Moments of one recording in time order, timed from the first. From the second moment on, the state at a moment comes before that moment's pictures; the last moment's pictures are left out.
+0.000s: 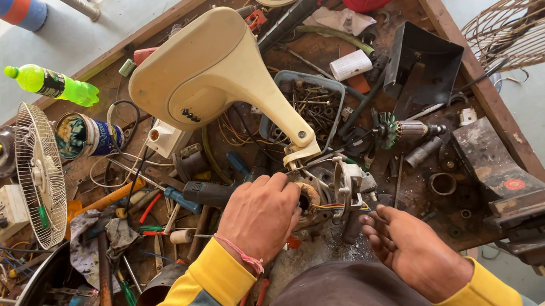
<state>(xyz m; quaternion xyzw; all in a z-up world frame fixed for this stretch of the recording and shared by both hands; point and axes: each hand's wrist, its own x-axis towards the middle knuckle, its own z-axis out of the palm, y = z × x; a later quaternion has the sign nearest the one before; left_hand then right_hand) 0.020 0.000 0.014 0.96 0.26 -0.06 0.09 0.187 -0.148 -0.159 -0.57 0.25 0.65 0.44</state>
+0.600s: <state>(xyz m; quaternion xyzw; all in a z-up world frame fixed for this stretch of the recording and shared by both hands) 0.022 0.000 0.013 0.95 0.28 -0.07 0.12 0.169 -0.167 -0.175 -0.58 0.29 0.65 0.40</state>
